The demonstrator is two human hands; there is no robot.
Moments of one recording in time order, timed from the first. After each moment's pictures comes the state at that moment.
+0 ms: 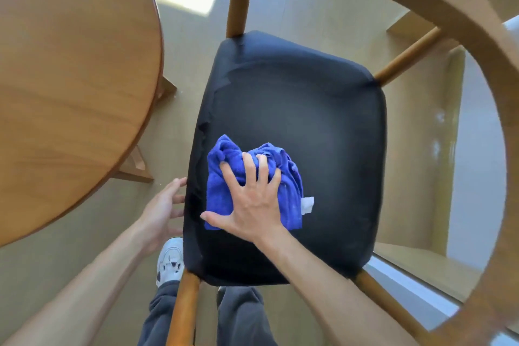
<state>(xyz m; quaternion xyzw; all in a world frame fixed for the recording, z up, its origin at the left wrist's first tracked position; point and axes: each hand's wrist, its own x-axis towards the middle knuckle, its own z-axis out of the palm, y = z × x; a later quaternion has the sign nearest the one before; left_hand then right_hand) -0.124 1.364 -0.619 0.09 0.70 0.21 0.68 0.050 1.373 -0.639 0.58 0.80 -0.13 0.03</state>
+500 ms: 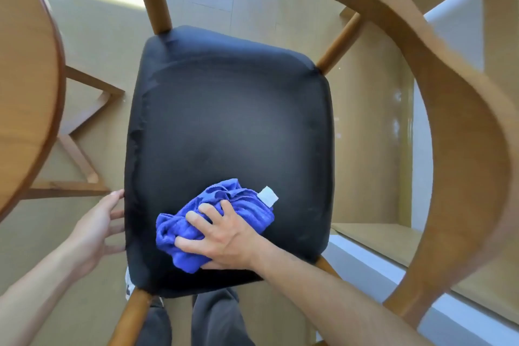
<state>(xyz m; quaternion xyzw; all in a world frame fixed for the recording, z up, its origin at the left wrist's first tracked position) -0.112 1.370 -0.630 0.09 0.75 0.17 0.63 0.132 1.343 -0.648 0.28 0.95 -0.12 -0.02</state>
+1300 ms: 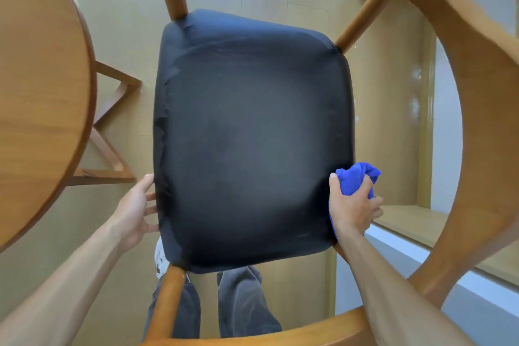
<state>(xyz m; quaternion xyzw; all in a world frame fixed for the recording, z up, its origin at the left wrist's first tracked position) -0.112 1.374 -0.631 0.07 0.73 0.15 0.66 0.246 1.339 -0.633 0.96 0.18 -0.20 -0.05</state>
